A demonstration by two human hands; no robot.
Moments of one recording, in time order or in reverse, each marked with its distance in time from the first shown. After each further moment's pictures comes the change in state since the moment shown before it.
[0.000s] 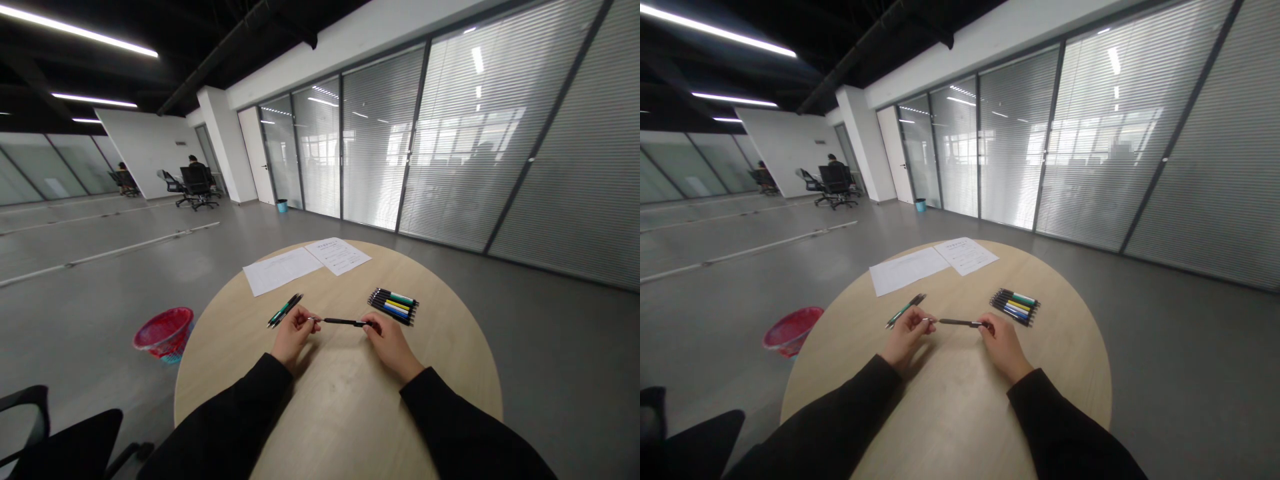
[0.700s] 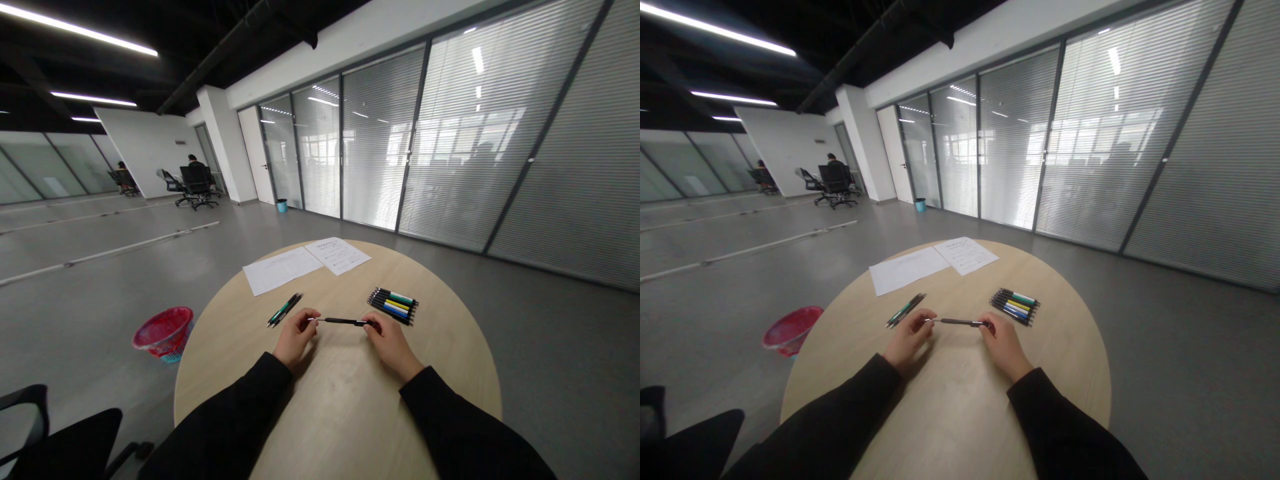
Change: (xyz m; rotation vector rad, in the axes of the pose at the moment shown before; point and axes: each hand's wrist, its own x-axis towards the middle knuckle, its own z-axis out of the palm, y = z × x) left_hand 0.005 -0.013 -0.007 0.256 -0.091 0.070; right_hand 0.000 -0.001 -0.001 -0.016 0.015 -0.005
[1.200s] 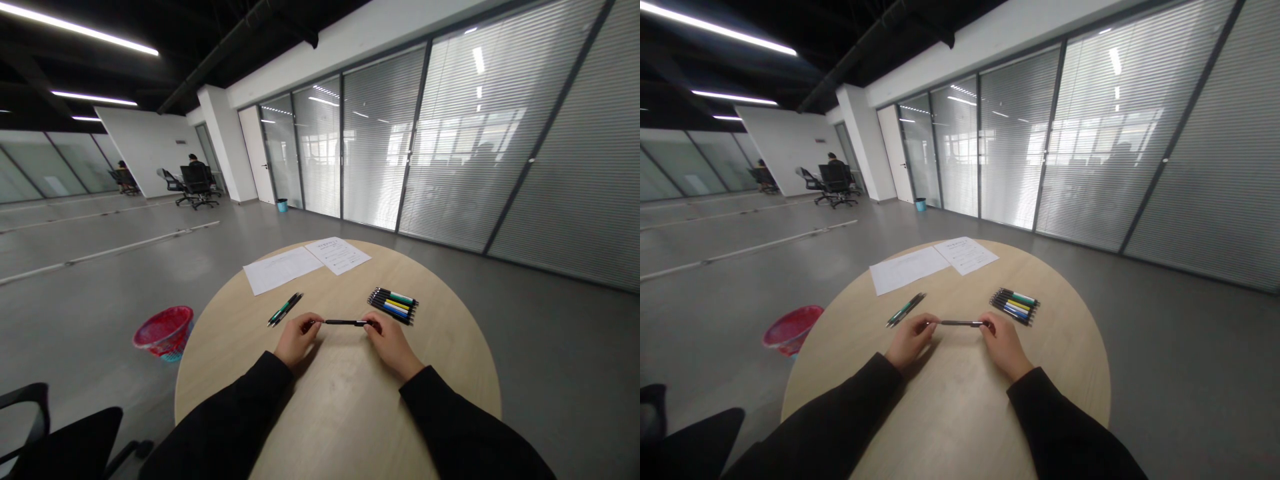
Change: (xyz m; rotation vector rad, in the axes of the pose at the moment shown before) left_hand -0.003 0.012 -0.001 0.244 -0.076 0.022; right_hand 0.001 0.007 0.000 -0.017 -0.011 -0.011
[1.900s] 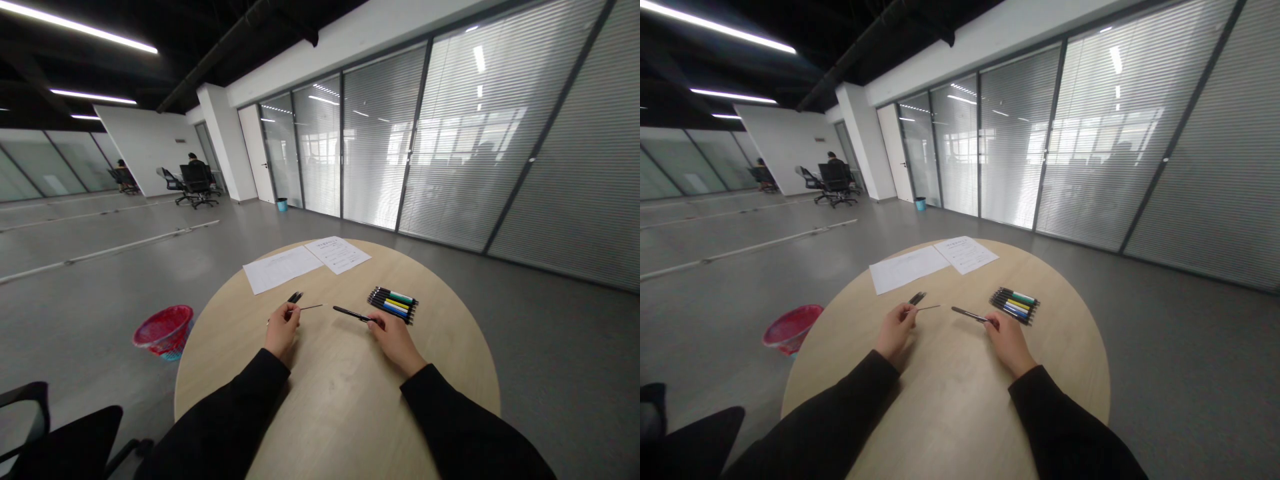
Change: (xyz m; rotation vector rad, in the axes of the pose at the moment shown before) left_hand 0.010 -0.015 -0.019 -0.039 0.379 -0.119; right_hand 0.002 0.007 -0.006 -0.084 0.020 0.094
